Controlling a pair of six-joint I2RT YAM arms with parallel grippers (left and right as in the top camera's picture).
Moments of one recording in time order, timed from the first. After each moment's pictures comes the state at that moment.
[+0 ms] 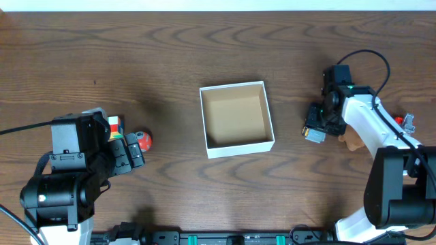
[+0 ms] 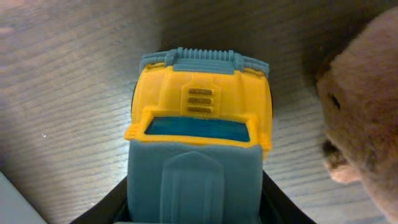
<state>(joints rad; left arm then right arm) 0.04 0.92 1.19 -1.33 -0.02 -0.23 0.04 1.75 1.10 -0.80 0.00 0.37</state>
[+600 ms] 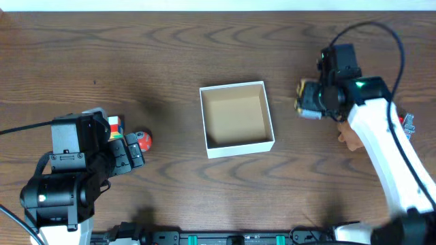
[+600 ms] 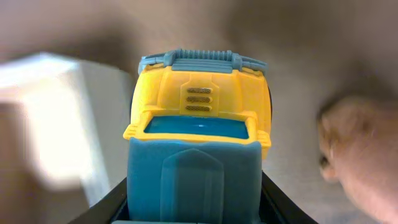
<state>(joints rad) 0.04 0.92 1.19 -1.33 -0.02 -0.23 0.19 1.50 1.33 -0.93 0.00 0.36</state>
